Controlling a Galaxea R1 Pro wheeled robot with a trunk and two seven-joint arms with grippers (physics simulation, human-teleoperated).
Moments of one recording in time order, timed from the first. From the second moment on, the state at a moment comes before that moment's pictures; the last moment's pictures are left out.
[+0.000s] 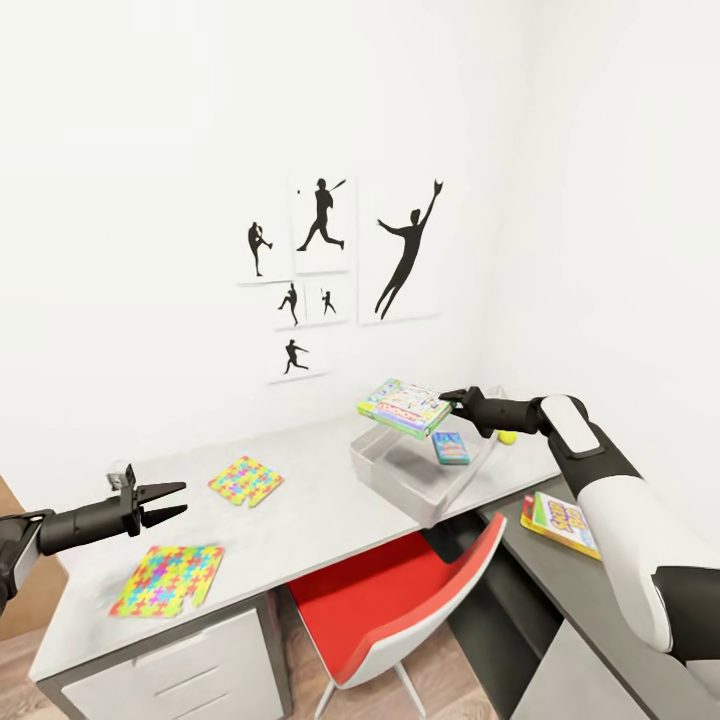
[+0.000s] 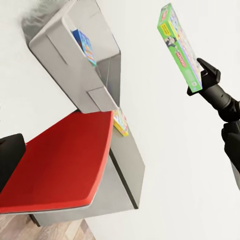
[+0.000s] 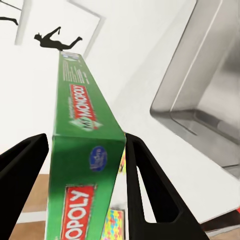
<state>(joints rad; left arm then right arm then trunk) -0.79 0.47 0.33 -0.47 -0.03 0.85 -1.57 -1.07 -0.18 0.03 -0.68 -1.15 0.92 -0.04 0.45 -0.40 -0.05</state>
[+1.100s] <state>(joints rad) -0.79 0.47 0.33 -0.47 -0.03 0.85 -1.57 -1.09 -0.22 0.14 -0.50 -1.15 0.92 -0.04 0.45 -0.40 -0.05</state>
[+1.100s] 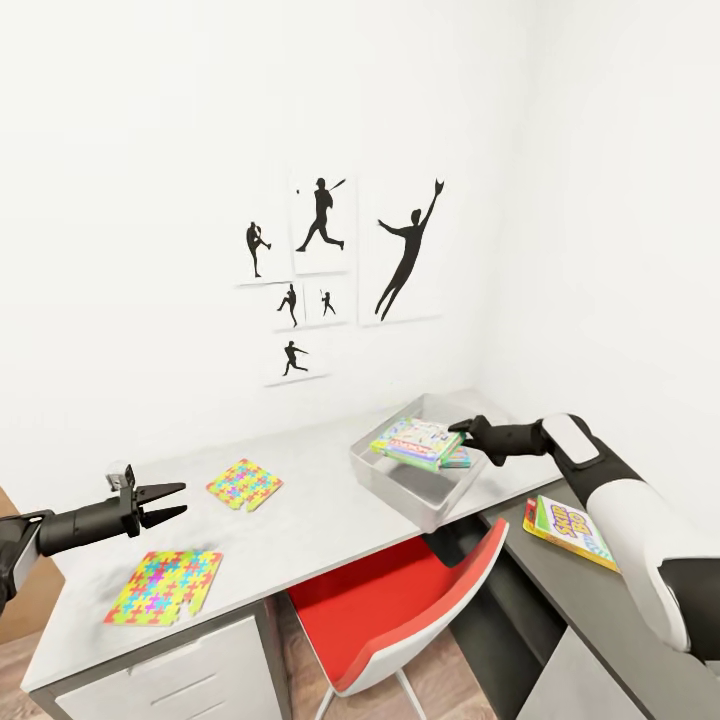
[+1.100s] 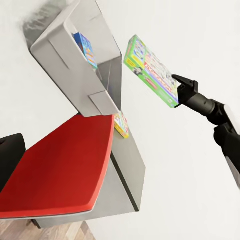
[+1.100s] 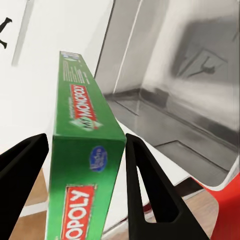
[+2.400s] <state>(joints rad) -0.80 0.47 0.34 -0.48 -0.01 0.86 -1.57 -1.12 -0.28 0.13 -0.51 -1.16 0.88 0.06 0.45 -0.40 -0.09</state>
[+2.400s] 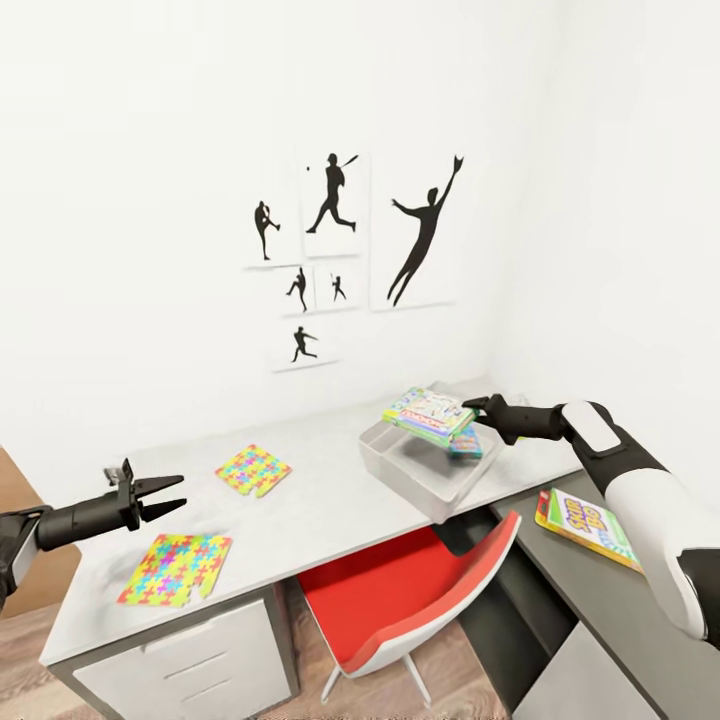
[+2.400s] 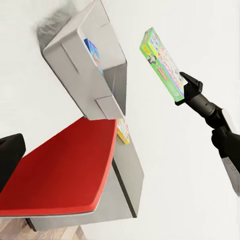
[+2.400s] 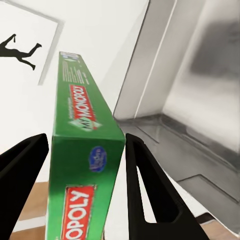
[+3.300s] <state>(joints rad) -0.80 0.46 0.34 -0.54 0.00 0.93 -1.57 -1.11 -0.28 0.13 -0.51 -1.16 0.84 0.06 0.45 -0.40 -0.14</state>
